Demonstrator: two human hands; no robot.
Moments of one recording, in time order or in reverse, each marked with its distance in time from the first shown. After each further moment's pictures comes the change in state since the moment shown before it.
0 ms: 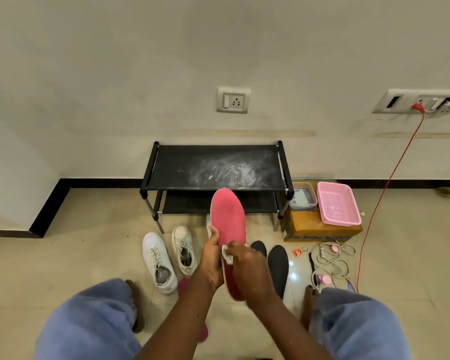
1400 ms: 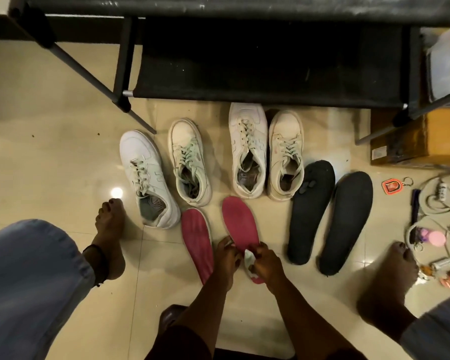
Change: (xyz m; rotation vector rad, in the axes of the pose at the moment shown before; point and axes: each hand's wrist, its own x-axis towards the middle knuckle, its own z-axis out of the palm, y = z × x) left_hand 0.292 -0.196 -0.283 0.331 0.638 -0.252; right_hand -0.061 0.253 0.383 0.330 -0.871 1.011
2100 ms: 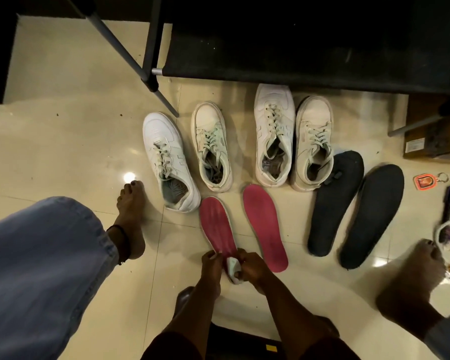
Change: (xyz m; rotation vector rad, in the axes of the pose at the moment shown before) left_hand -0.003 -0.026 -0.085 -0.041 0.183 -0.125; right_hand -0.002 0.002 0.072 0.045 -0.342 -0.087
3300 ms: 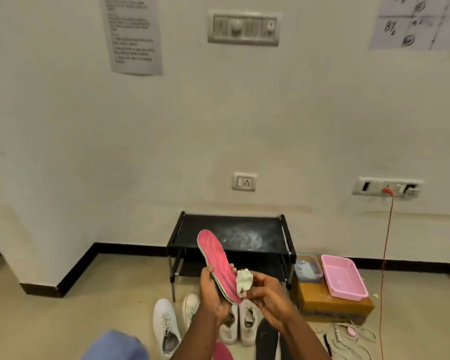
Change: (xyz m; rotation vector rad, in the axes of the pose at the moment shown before) left_hand -0.502 0.069 -0.076 -0.646 -1.047 0.541; right_hand -0.519 -0.144 -0.013 0.570 0.165 -0.969
